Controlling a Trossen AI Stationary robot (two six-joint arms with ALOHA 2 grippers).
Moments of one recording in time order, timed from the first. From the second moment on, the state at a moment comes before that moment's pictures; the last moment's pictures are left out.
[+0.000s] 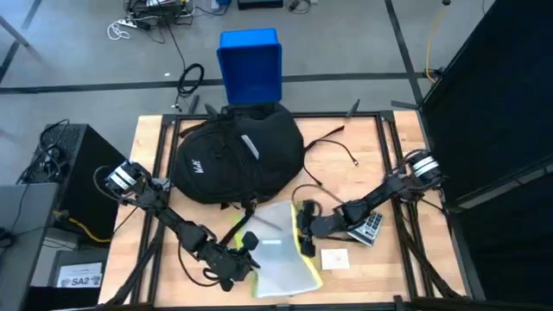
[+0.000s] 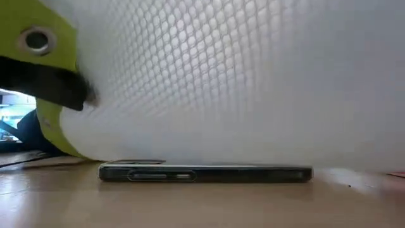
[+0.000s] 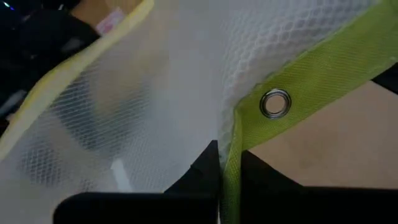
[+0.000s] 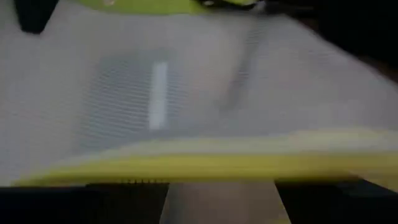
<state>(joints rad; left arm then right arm) -0.69 1.76 0.85 0.26 -0.34 0.21 0.42 1.90 0.80 0.48 0.34 0.37</state>
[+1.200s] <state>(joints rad) -0.69 1.76 0.85 0.22 -0.33 0.18 0.39 1.98 1.02 0.29 0.43 -0.04</state>
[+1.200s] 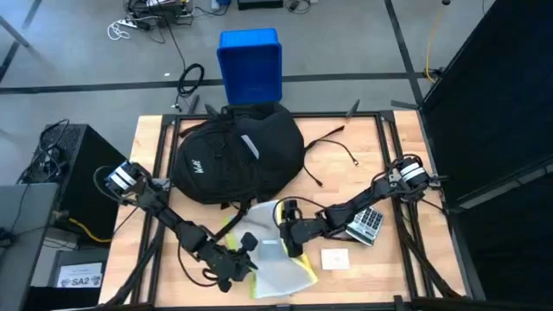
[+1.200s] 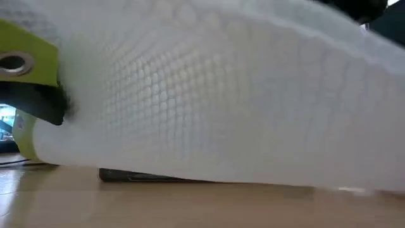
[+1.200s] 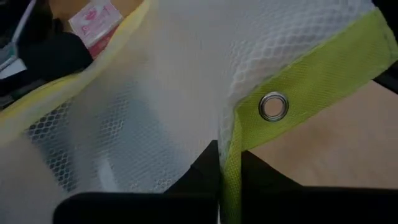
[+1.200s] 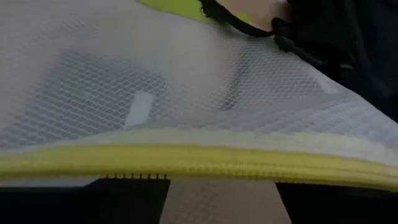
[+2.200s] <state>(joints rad) -0.84 1.76 1.08 -0.67 -0.64 -0.21 0.38 1.98 1.02 0.16 0.42 0.11</state>
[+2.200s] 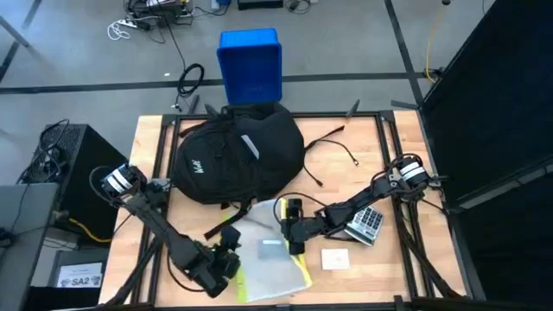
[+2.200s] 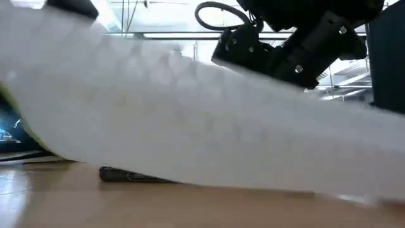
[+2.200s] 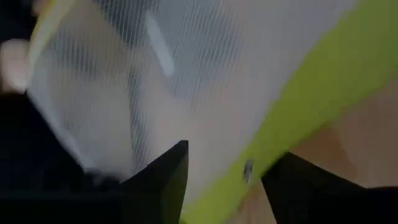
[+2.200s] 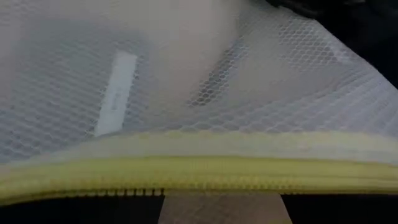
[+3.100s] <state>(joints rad) -0.82 1.75 0.70 -0.24 -0.82 -0.07 0.37 1.98 1.02 0.16 0.39 0.13</state>
